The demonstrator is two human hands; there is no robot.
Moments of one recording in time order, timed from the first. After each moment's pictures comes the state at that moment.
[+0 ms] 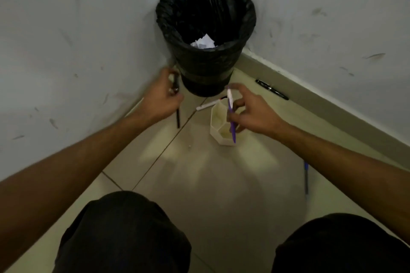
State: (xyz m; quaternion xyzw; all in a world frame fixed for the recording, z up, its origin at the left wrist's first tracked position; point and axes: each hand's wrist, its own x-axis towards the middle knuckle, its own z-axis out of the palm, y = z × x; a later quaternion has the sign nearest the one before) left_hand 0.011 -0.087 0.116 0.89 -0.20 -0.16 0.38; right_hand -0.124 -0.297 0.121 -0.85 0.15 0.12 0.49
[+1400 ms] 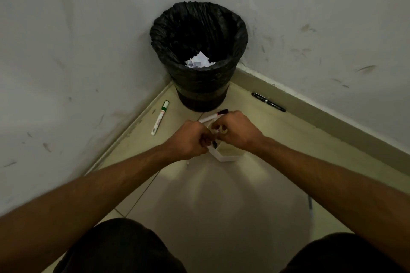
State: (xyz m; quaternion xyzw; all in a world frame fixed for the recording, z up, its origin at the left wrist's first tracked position) left_hand -0.028 -0.124 0.077 0.84 -0.44 -0.26 0.19; right_hand -0.095 -0.290 0.068 -0.97 0.04 0.09 0.23
